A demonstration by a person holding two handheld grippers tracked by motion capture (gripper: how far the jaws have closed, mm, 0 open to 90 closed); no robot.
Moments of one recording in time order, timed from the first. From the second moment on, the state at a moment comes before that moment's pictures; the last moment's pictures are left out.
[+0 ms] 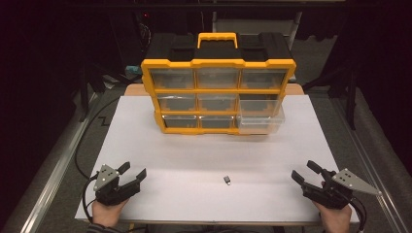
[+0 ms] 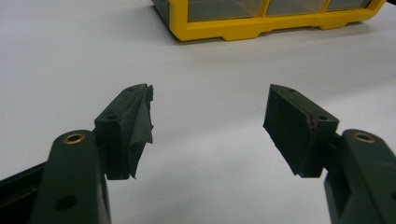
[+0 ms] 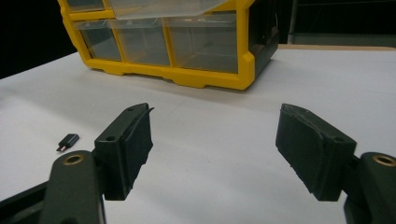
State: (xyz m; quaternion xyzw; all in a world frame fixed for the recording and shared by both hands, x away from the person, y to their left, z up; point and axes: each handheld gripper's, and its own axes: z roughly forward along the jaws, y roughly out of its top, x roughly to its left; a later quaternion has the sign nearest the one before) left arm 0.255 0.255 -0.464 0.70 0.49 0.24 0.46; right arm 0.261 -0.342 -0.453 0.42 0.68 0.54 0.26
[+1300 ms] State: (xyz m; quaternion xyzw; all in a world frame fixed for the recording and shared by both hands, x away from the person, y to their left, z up) left arm 0.257 0.254 -0.464 0.70 0.48 0.23 0.47; right arm 0.272 -0.272 -0.448 0.36 0.71 0.56 0.23
